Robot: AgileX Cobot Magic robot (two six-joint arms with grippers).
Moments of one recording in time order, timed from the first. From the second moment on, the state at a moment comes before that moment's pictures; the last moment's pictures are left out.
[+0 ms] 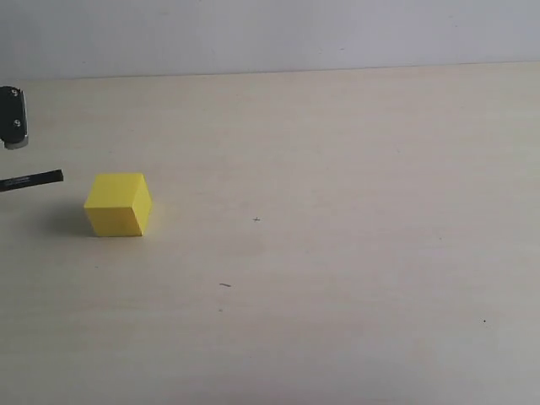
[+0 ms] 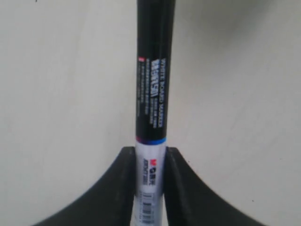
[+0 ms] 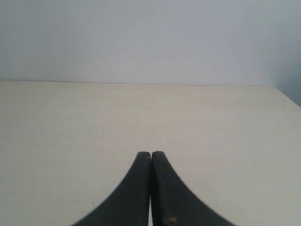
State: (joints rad) left arm 0.03 1.86 -1.13 0.14 0.73 1.24; right arm 0.14 0.01 0.00 -0.03 0.27 0.00
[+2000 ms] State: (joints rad) left arm -0.24 2.02 -1.27 0.01 0.91 1.30; right arm 0.14 0.01 0.00 -0.03 0.27 0.00
